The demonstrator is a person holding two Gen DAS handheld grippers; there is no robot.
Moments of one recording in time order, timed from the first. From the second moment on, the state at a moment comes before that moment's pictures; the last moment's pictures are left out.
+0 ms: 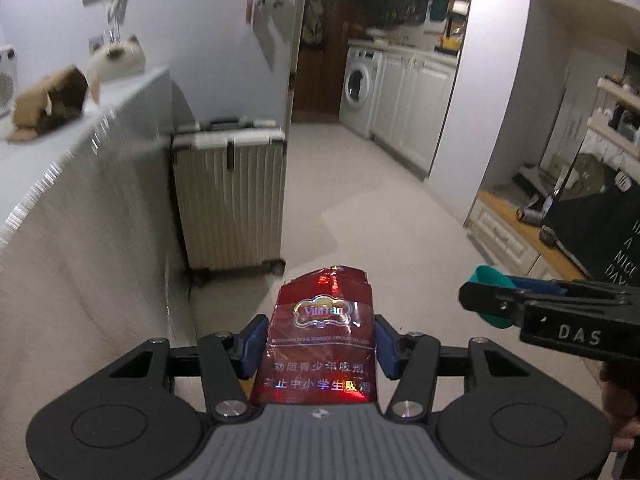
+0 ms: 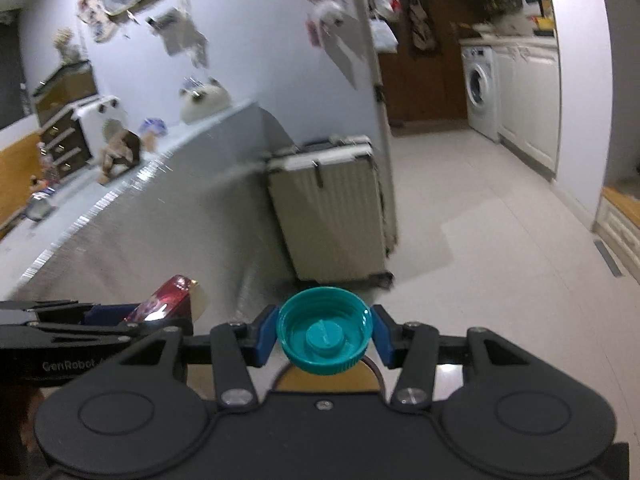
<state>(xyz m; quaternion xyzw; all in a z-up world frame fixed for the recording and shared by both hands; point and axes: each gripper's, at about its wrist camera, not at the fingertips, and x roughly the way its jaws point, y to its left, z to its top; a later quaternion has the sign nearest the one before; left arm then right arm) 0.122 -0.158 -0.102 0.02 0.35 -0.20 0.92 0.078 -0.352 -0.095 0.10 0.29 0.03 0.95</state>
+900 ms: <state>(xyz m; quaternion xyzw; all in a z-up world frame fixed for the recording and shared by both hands) 0.299 -0.110 -0.364 -0.15 0.51 -0.12 0.84 0.221 -0.355 -0.335 0.32 0.47 -0.03 0.82</state>
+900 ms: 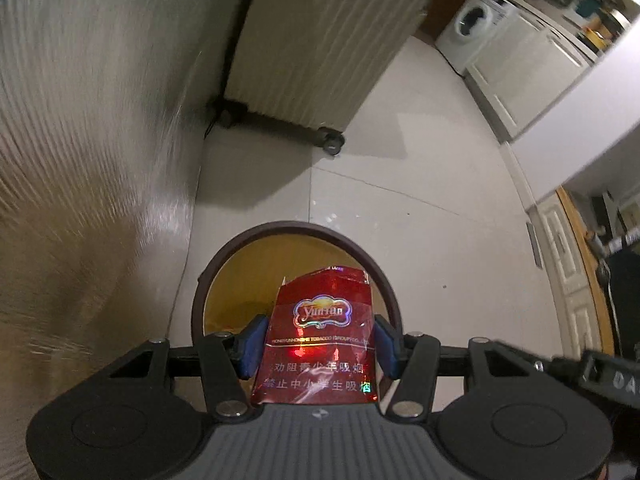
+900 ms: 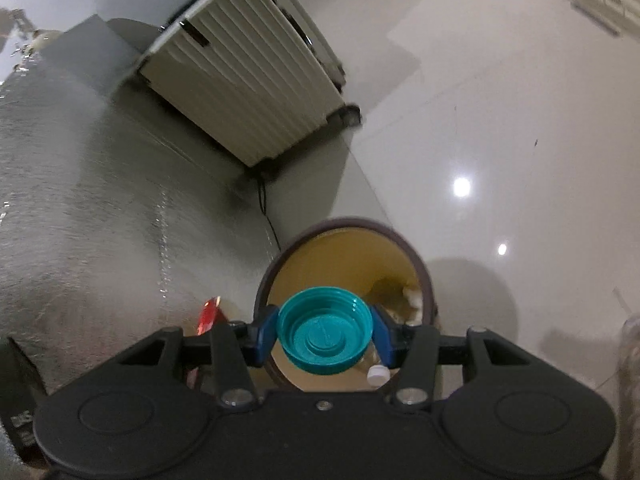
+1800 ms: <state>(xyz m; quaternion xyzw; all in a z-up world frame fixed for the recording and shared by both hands) 0.316 -0.099 -0.407 -0.07 0.62 0.00 0.78 0.318 -0.315 -0.390 0.29 0.48 0.00 0.83</state>
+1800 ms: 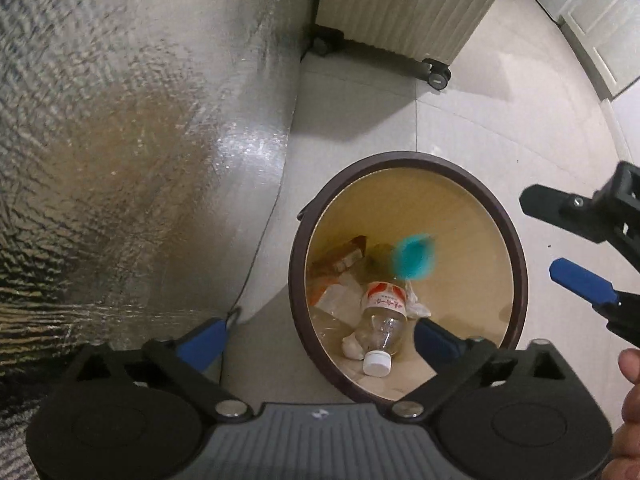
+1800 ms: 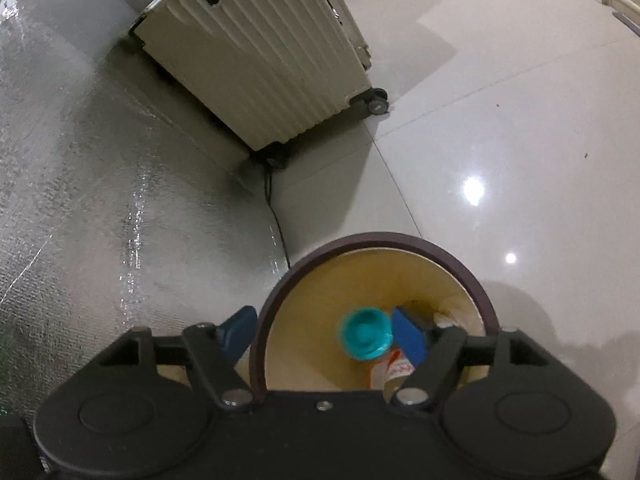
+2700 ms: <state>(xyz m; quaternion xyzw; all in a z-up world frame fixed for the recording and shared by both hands) 0.308 -0.110 -0.385 -0.01 0.61 -0.02 0.80 0.280 -0.322 -0.364 0.14 0.55 -0.01 0.82</state>
